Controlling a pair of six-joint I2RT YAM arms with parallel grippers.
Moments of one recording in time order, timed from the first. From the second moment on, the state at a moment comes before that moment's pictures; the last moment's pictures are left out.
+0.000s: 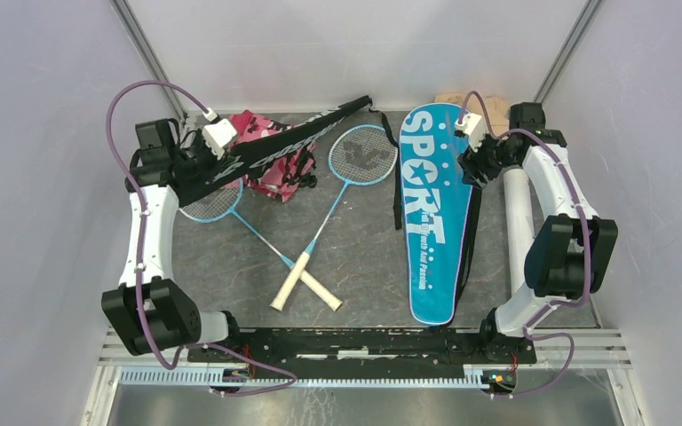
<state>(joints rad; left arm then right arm) 0.23 1.33 1.28 -0.60 0.76 0.91 -0.11 1.67 1.47 -0.83 -0.53 -0.97</state>
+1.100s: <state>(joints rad) -0.09 1.24 1.10 -0.98 0.32 1.39 -0.04 1.49 1.08 -0.47 -0.28 -0.43</state>
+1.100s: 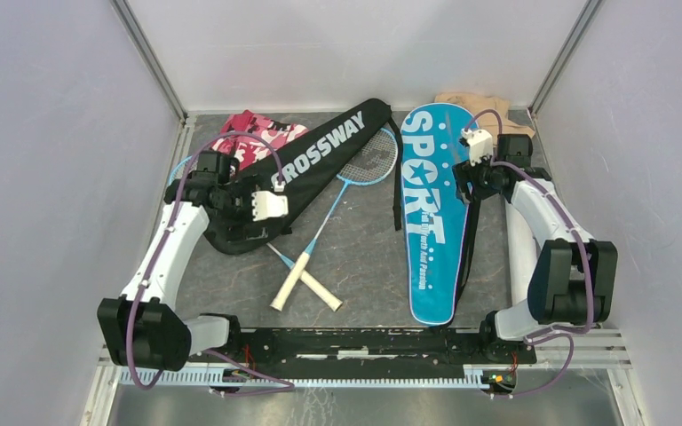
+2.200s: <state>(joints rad) -0.11 1.20 1.10 -0.72 0.83 0.92 -0.12 1.87 1.18 -0.37 -0.27 -0.26</state>
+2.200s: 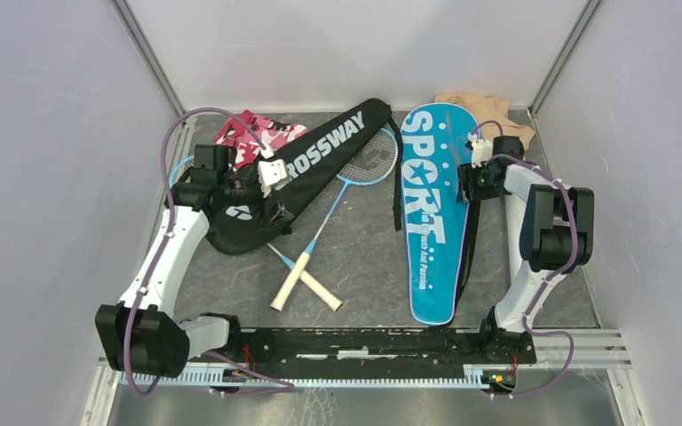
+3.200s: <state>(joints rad) -0.29 1.33 1.12 -0.29 0.62 0.26 -0.02 1.55 1.32 -0.45 -0.22 -0.21</state>
